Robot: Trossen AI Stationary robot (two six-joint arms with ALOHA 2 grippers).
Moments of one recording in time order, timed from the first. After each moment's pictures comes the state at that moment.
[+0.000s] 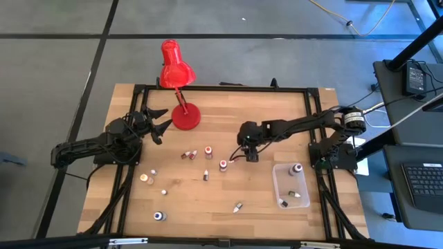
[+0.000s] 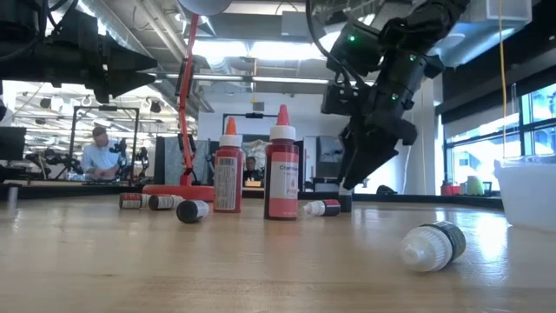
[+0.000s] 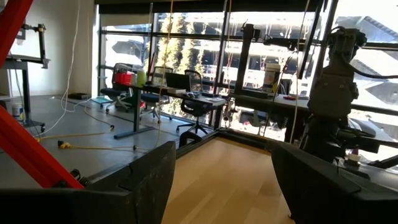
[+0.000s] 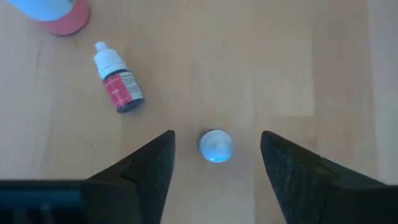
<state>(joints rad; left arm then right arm) 0.27 0.00 0.01 0.16 -0.24 -0.12 -0.07 1.68 0.92 -0.30 0.02 -0.11</state>
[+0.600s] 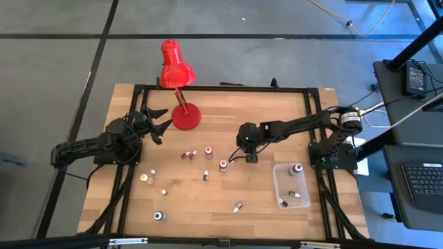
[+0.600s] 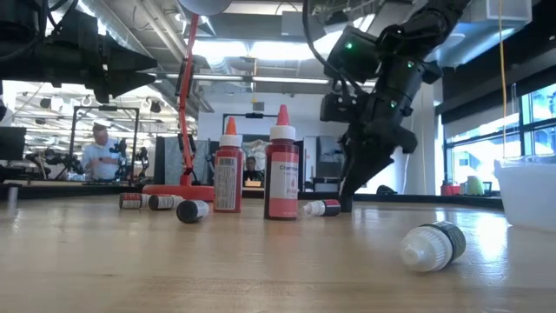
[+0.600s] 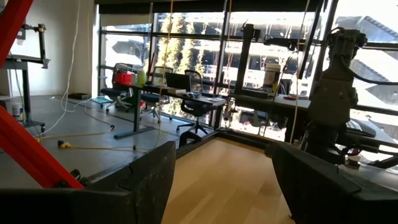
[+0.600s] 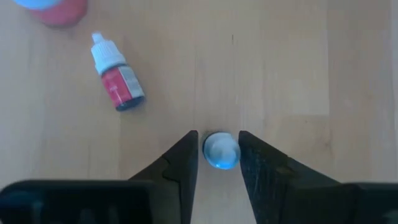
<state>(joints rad) 0.27 0.00 0.01 0.16 -0.24 -0.12 -0.07 1.72 0.92 -0.28 0.02 -0.11</state>
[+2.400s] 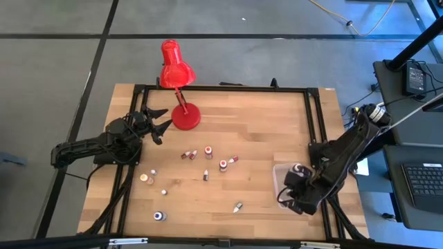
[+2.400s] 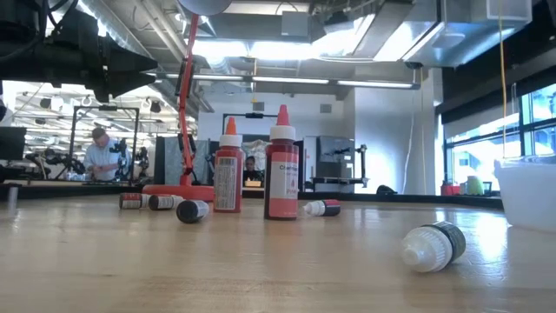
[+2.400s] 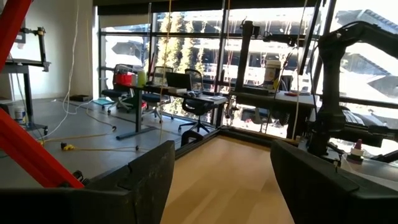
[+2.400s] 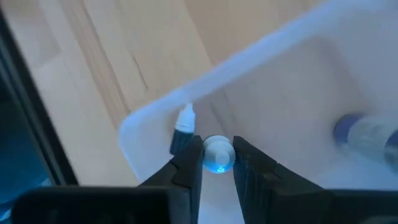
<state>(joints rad) 0.27 0.00 0.01 0.16 -0.24 -0.09 0.90 1.33 0.86 -0.83 0.22 1.34</state>
